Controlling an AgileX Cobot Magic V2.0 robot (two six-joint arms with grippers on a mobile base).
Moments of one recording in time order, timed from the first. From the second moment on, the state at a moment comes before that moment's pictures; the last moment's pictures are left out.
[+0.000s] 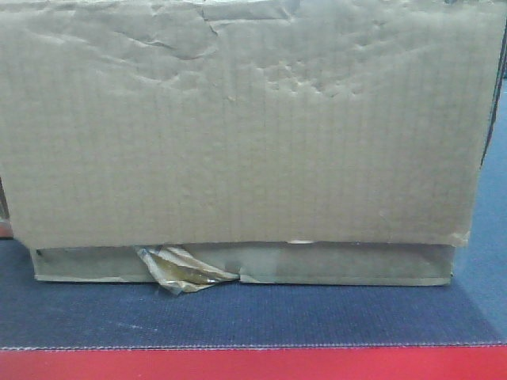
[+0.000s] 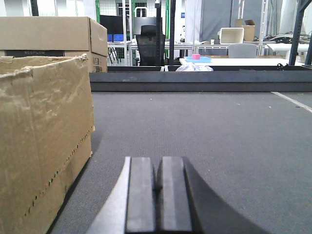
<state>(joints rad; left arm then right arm) 0.31 1.43 -1.46 -0.13 1.08 0.24 -0.09 0.00 0.00 0.06 0.01 -0.01</state>
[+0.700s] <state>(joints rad) 0.30 1.70 -1.46 -0.10 1.02 0.26 -0.09 0.00 0.00 0.06 0.01 -0.01</state>
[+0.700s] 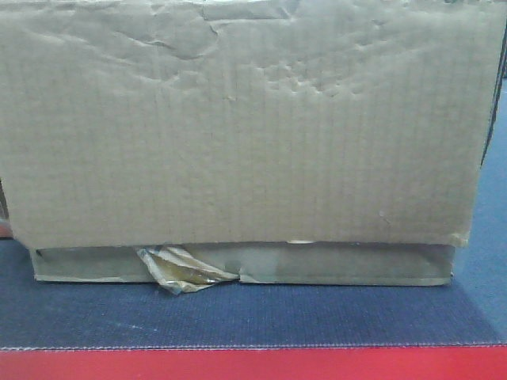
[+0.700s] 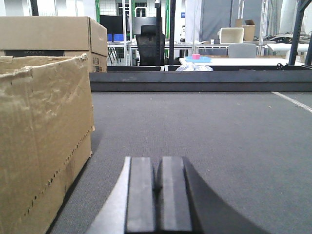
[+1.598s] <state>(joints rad) 0.20 1.59 -2.17 -0.03 1.17 -0.10 -0.09 0.00 0.00 0.06 0.01 -0.01</state>
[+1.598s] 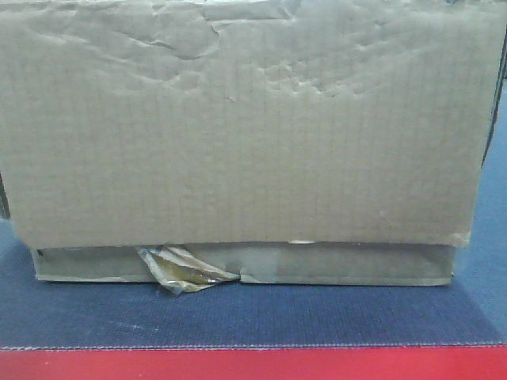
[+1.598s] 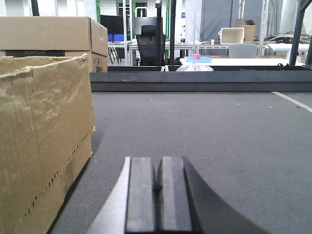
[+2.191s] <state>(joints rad) -0.50 1.71 -2.12 0.39 1.24 -0.56 -0.09 0.00 0.00 0.06 0.01 -0.01</state>
